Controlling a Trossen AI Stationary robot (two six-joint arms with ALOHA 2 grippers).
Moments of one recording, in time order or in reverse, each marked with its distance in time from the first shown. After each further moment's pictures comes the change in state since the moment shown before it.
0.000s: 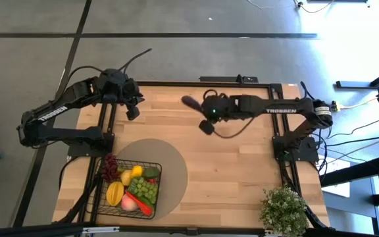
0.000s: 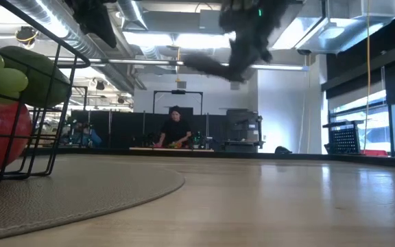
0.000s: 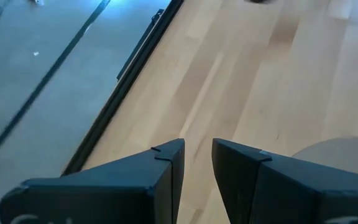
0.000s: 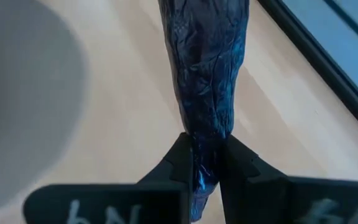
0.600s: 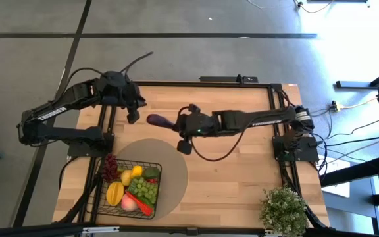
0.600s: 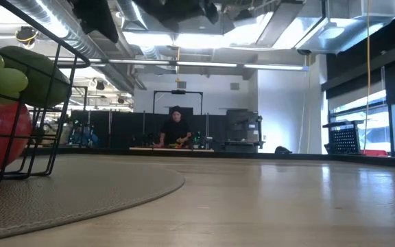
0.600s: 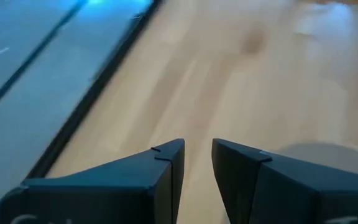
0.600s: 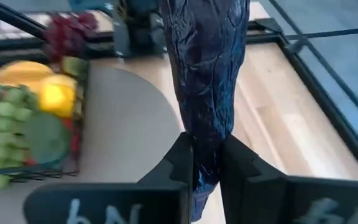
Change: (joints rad) left arm -0.060 -0.004 0.000 0.011 0.047 -0.106; right arm 0.220 0.234 0.353 0.215 0.023 -0.186
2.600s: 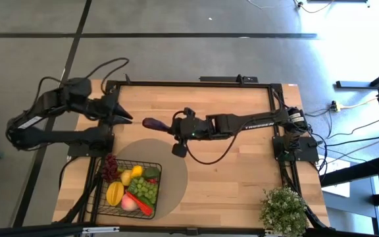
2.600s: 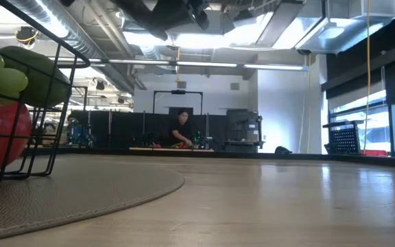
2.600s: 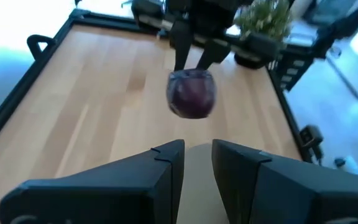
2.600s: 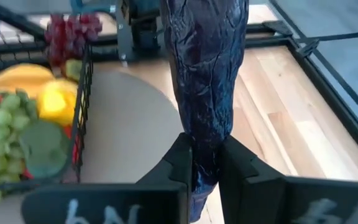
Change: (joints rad) left arm -0.101 -0.259 0.000 -0.038 0.366 -0.030; right arm 0.012 0.073 0.025 0.044 0.010 -0.007
